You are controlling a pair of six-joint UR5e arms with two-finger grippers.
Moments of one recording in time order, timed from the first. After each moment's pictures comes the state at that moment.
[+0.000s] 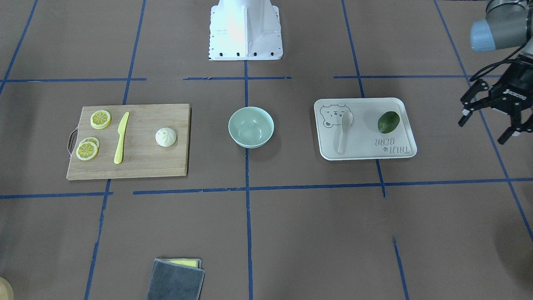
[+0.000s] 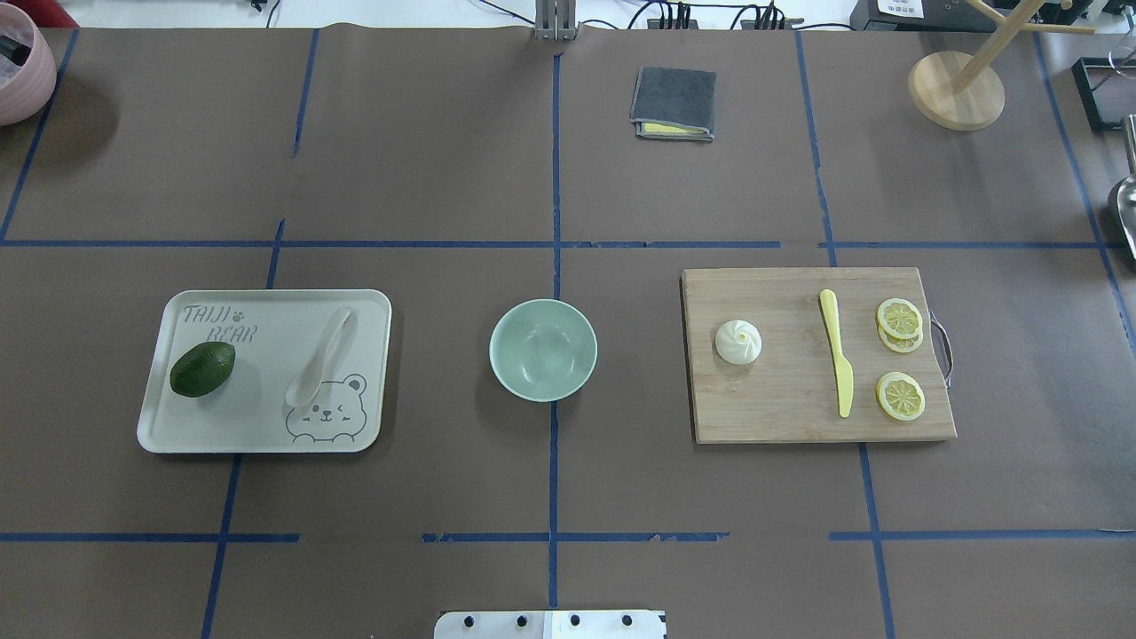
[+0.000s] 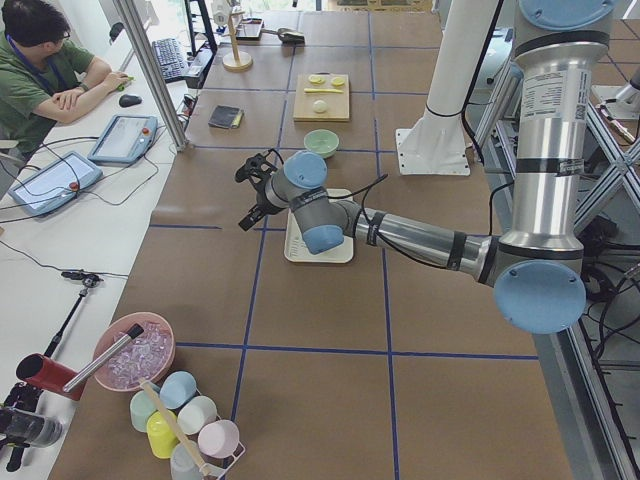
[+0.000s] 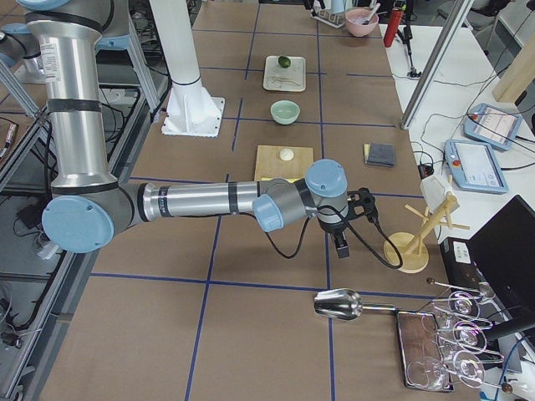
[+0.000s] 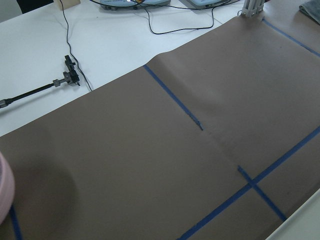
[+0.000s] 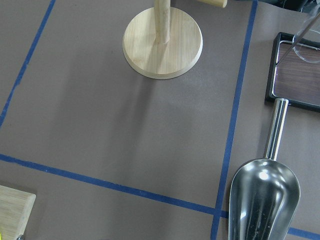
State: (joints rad) left arm -1.11 -1.57 -1.81 -2.48 -2.06 -0.49; right arm 1.52 -1.51 1.60 -1.21 2.36 0.15
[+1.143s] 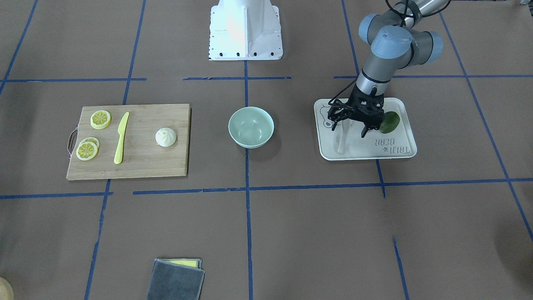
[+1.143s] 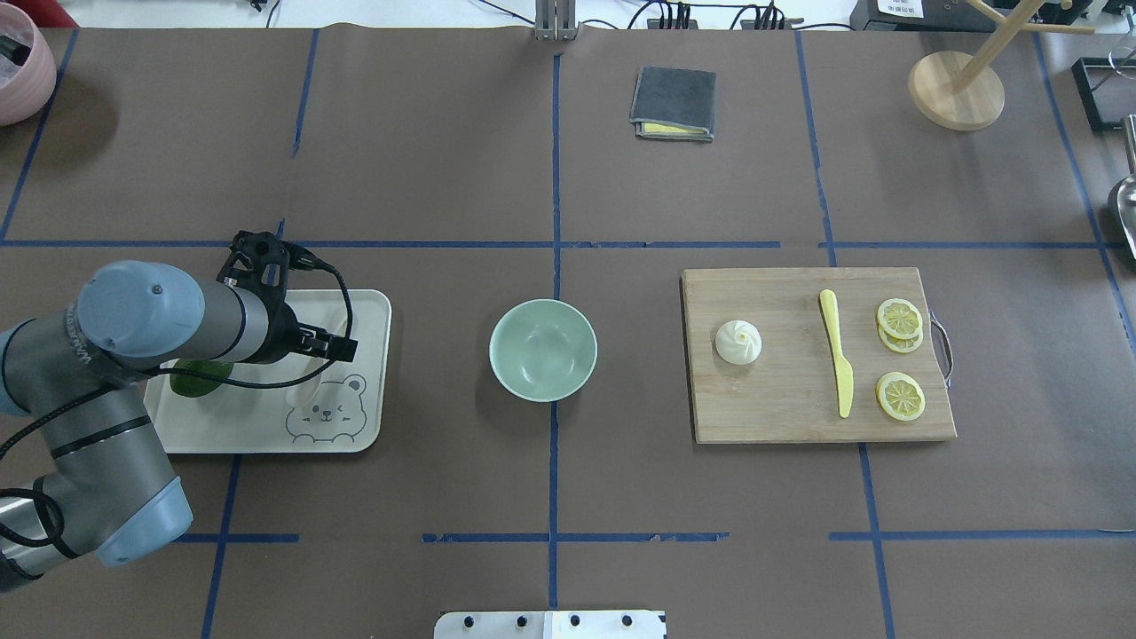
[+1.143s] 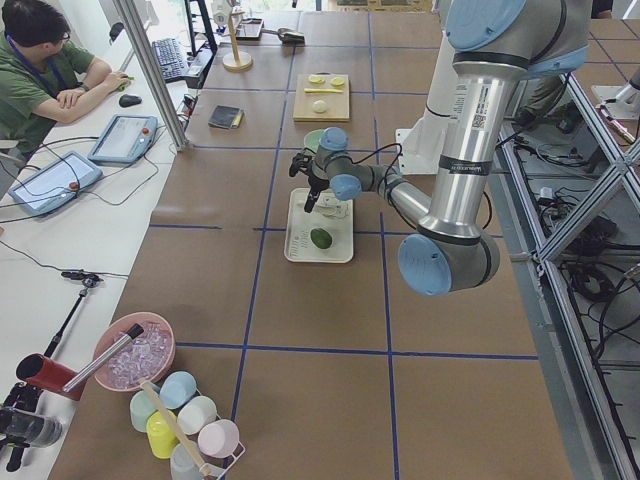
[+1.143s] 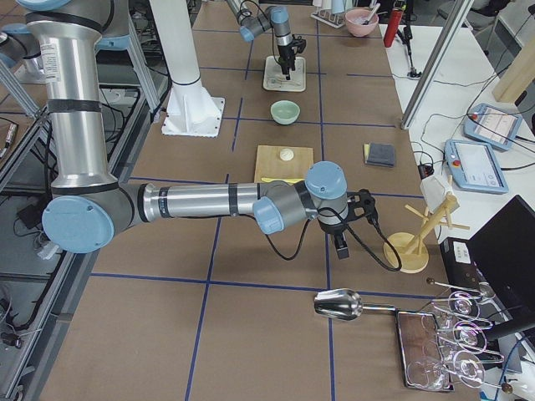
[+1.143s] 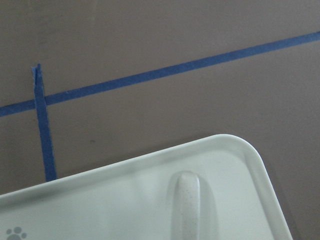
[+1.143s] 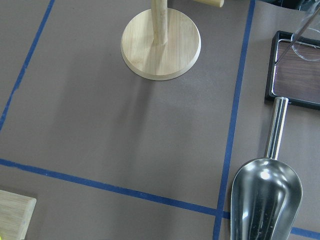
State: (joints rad) left arm -0.57 -1.79 -1.77 -2.05 -1.77 -0.92; right arm 1.52 -1.51 1.59 -1.19 2.36 0.17
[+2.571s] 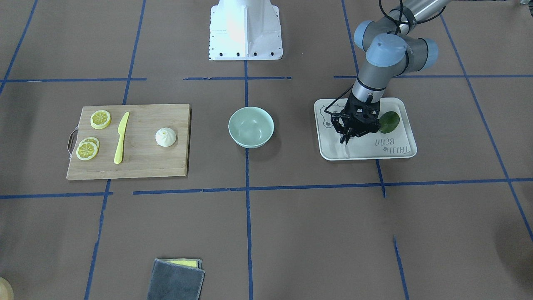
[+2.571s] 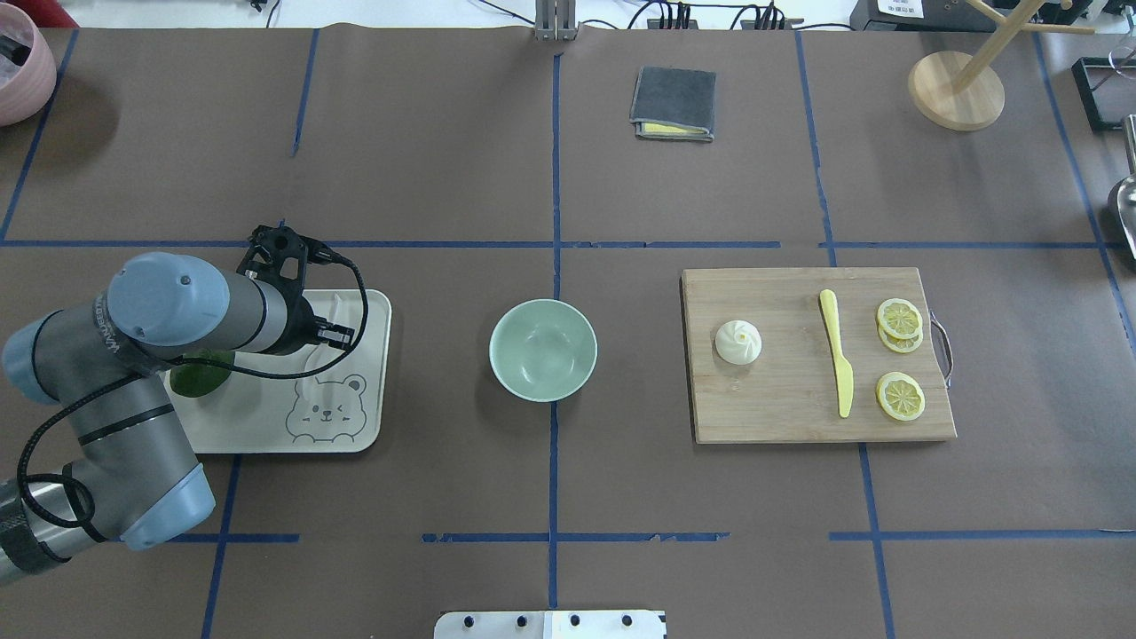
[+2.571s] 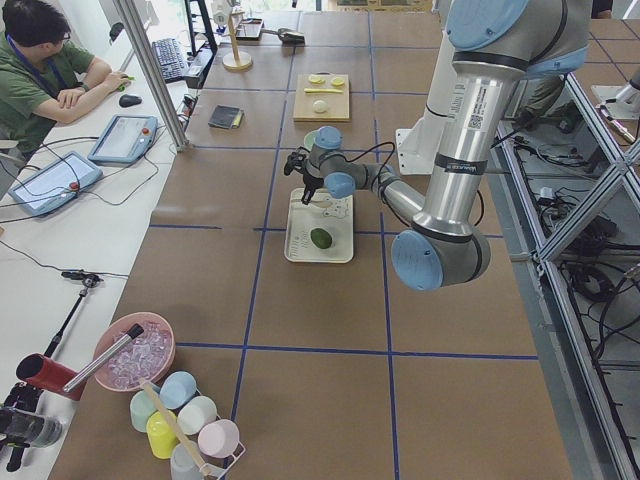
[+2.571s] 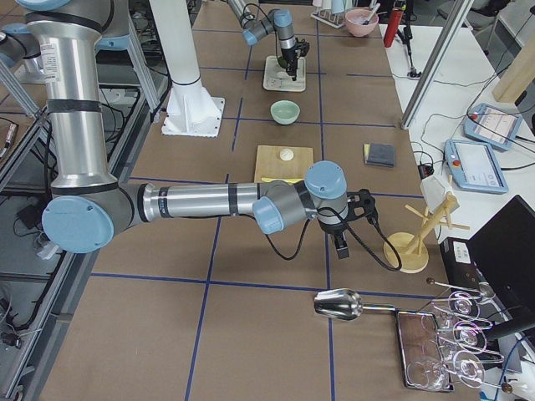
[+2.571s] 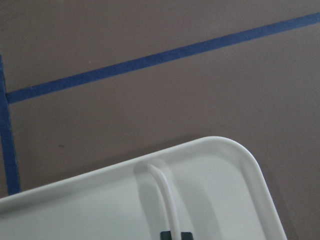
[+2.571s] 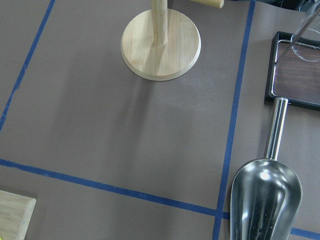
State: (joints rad) left arm -0.61 -1.84 -1.74 -2.04 -1.77 -0.91; right arm 1.52 -1.51 1.60 -1.19 2.36 0.17
